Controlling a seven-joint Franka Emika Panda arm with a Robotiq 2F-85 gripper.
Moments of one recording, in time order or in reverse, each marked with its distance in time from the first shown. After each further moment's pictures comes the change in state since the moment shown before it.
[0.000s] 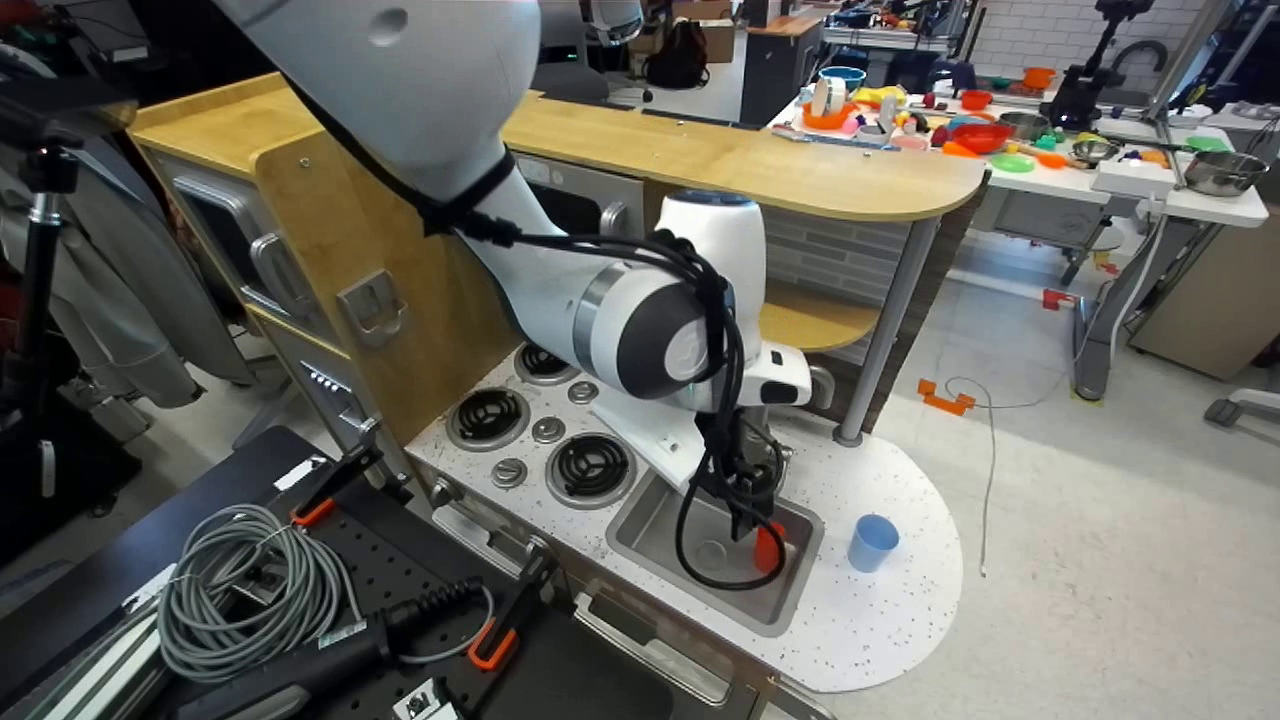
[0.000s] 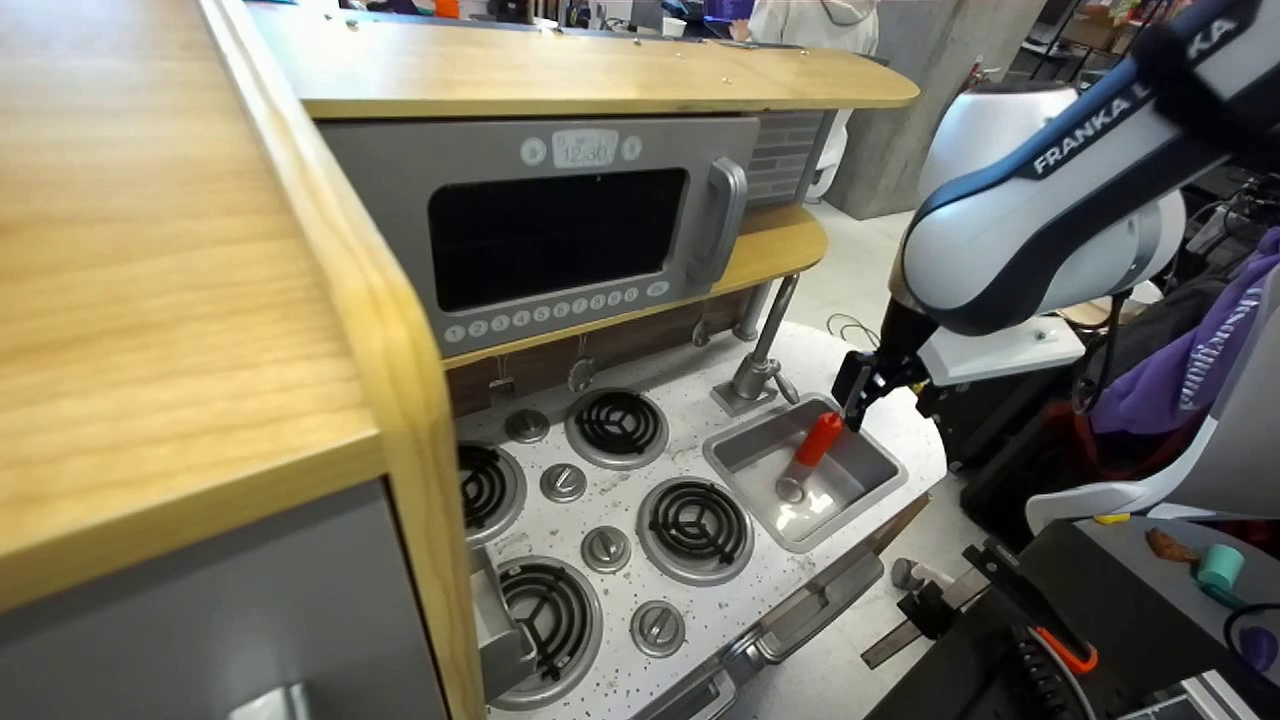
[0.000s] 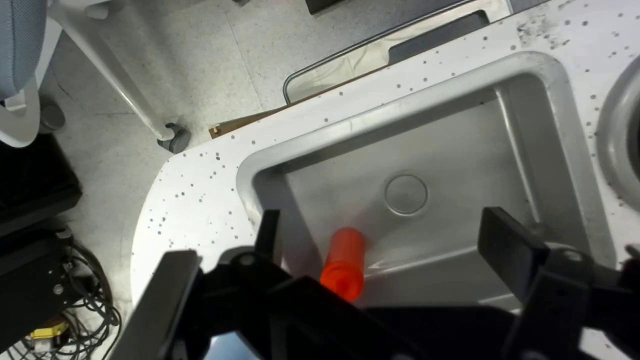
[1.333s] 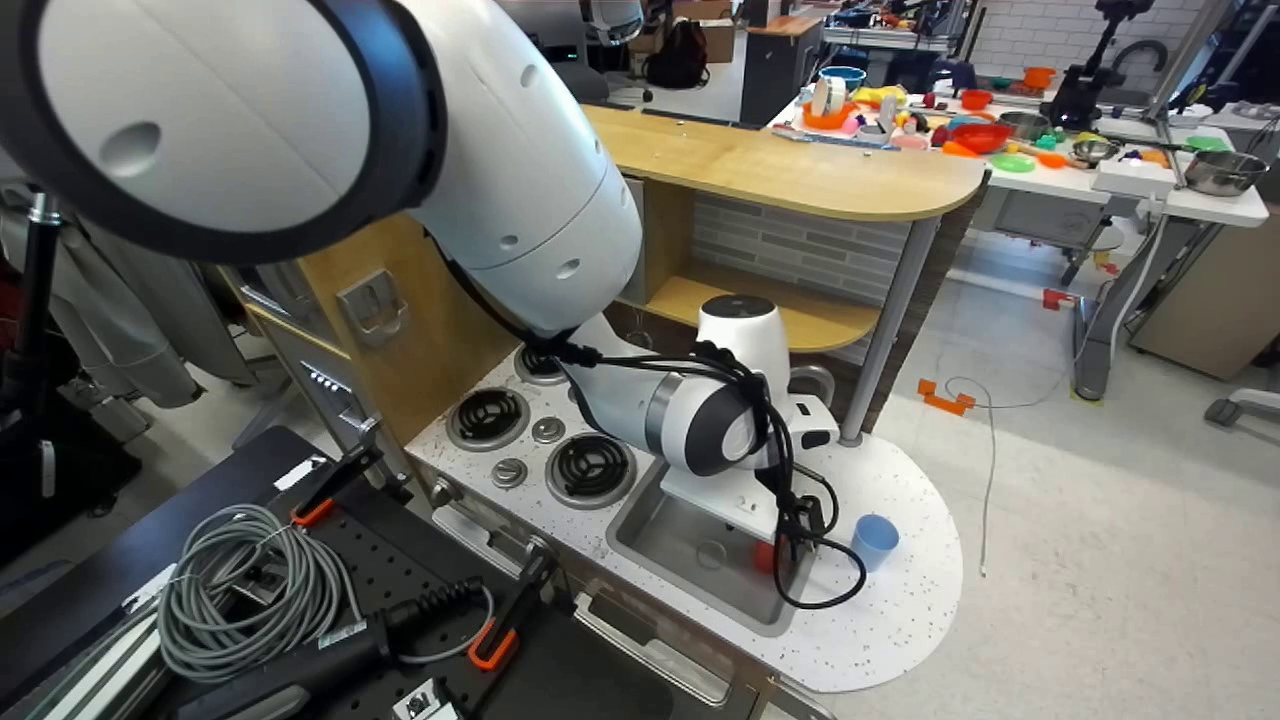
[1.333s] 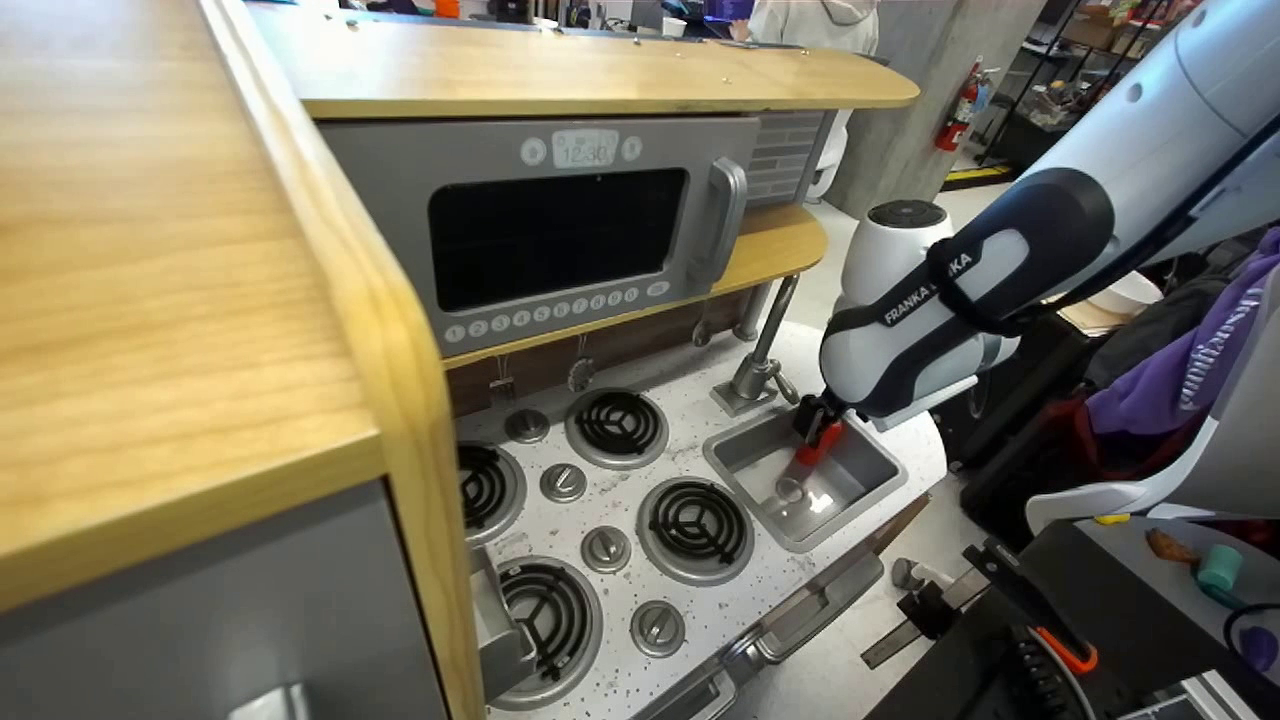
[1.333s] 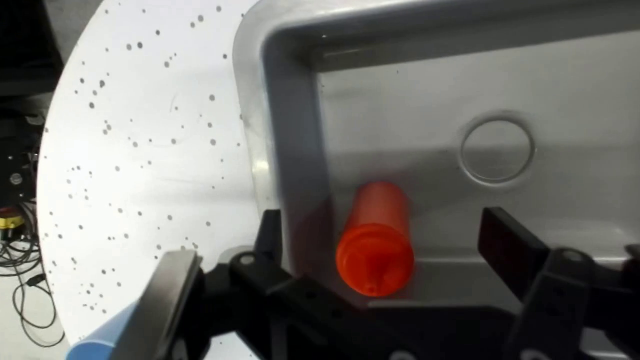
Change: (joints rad) arm -0.003 0.411 -0.044 0.387 -0.007 0.115 -0.197
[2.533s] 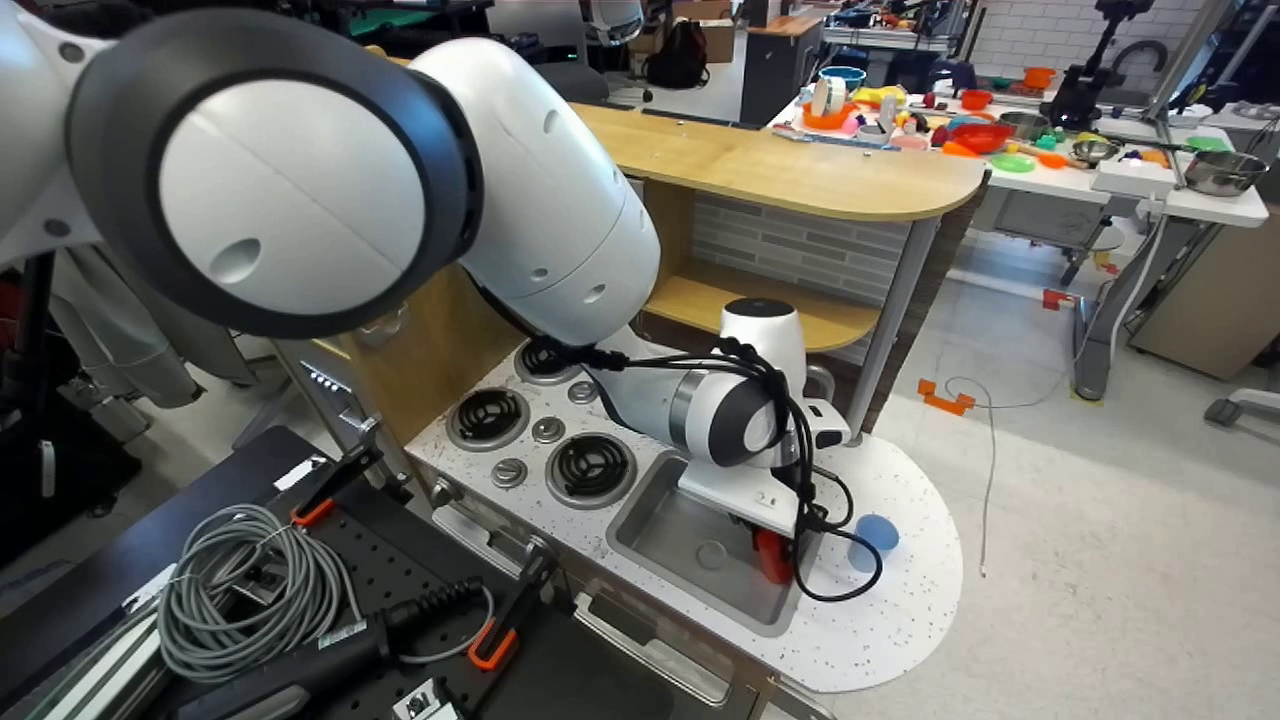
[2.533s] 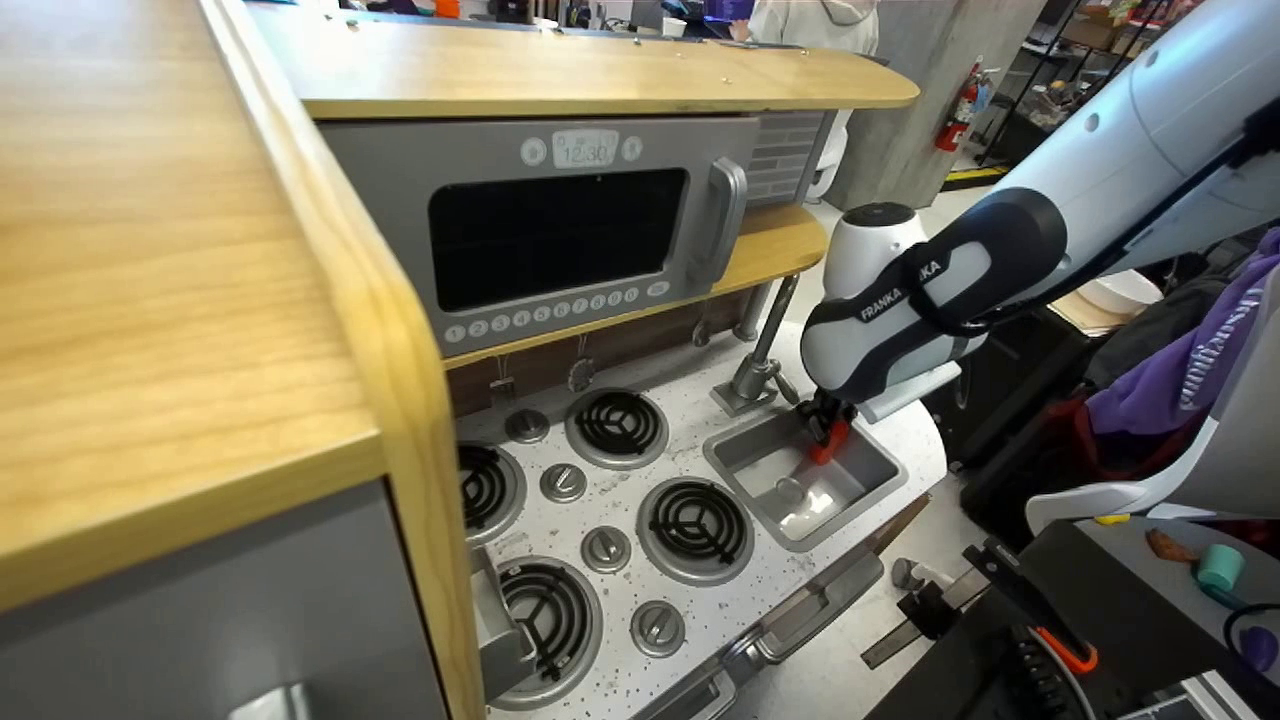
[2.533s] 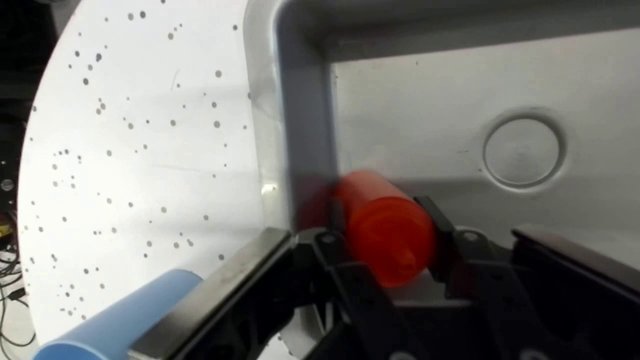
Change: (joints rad) arm -0.021 0.091 0.008 0.170 0.000 -0.147 -0.040
